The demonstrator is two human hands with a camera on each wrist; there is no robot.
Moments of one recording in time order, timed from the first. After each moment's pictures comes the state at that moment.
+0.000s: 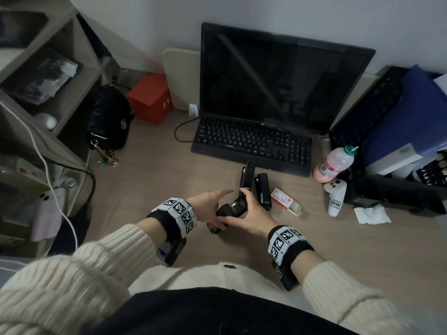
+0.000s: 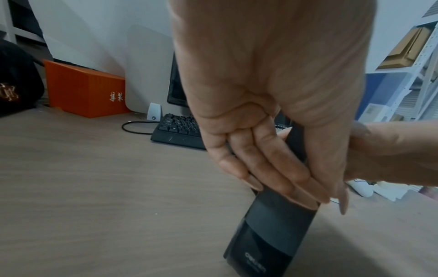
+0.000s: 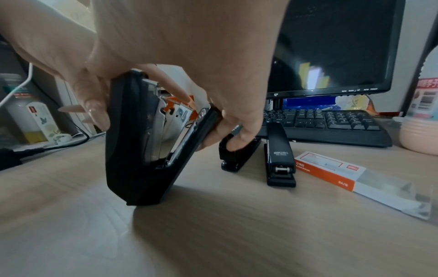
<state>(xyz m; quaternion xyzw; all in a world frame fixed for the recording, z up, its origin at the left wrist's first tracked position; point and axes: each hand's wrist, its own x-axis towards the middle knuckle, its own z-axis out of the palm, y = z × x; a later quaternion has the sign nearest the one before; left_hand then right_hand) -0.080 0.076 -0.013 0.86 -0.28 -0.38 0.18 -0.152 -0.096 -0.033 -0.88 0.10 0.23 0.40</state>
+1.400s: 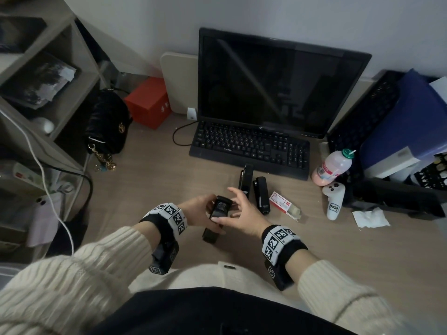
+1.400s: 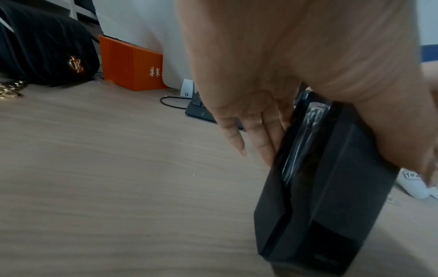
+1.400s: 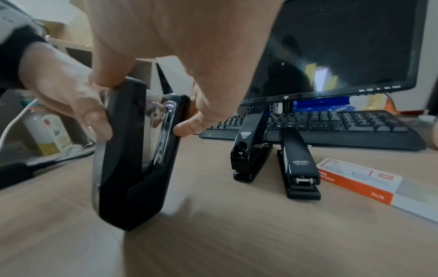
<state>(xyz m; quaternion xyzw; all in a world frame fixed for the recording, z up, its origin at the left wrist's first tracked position) -0.075 0.092 -0.039 0.86 -0.20 -0.37 0.30 -0.140 -0.085 -0.032 -0.82 0.05 0.21 0.53</state>
